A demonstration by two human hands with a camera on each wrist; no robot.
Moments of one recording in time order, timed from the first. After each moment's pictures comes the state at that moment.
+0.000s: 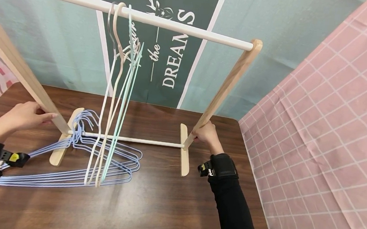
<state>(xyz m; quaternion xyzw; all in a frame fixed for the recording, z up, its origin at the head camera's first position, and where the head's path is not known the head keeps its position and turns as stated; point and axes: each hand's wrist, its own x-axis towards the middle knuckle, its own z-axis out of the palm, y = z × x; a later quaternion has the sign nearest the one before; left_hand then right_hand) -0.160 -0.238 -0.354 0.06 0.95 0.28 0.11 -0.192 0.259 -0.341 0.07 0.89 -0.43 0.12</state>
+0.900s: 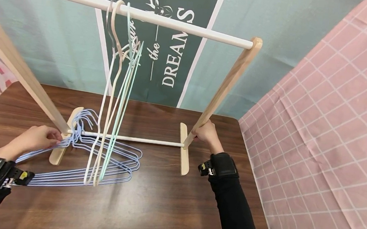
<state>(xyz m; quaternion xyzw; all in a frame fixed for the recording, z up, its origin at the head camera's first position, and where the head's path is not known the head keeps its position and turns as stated) -0.136 -0.225 -0.407 0.11 0.95 0.27 0.15 -0.194 0.261 -0.343 0.07 0.90 -0.42 0.13</state>
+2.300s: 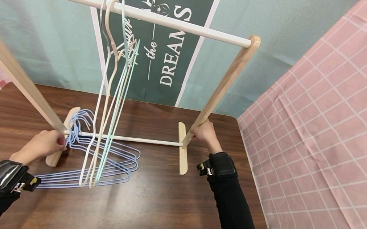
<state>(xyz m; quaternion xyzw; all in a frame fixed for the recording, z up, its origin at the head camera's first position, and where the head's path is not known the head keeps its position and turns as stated) -0.137 -0.201 -0.424 0.09 0.96 0.22 0.14 -0.196 0.261 -0.343 0.07 0.90 -0.41 0.13</state>
